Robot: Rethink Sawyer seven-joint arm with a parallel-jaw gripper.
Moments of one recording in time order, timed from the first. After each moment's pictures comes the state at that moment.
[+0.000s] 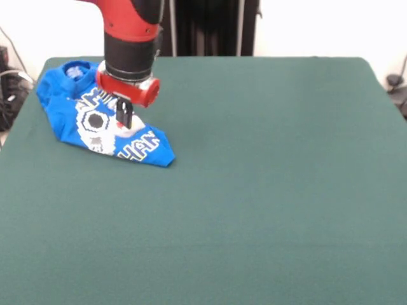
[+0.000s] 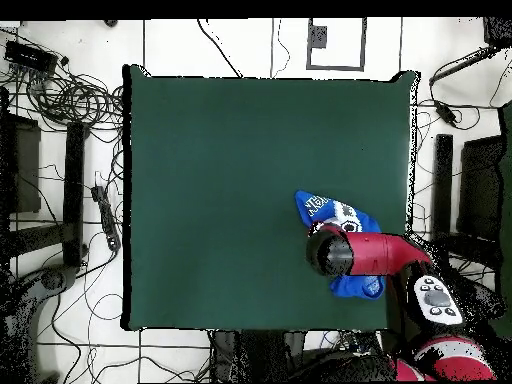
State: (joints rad) arm -0.47 -0.45 0.02 1.64 -0.56 0.31 2.23
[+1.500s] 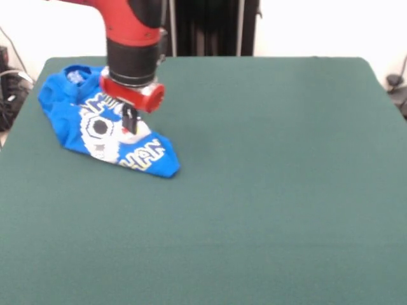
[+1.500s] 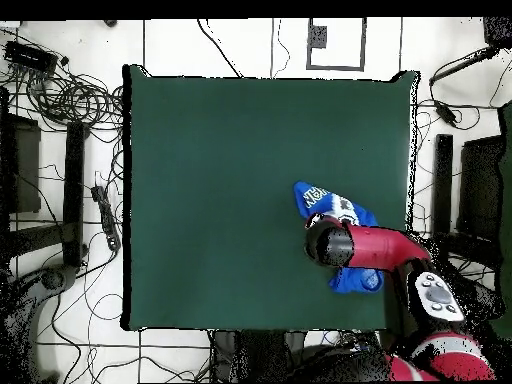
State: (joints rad) arm -0.43 -0.44 0.01 1.62 -0.42 0.33 2.23
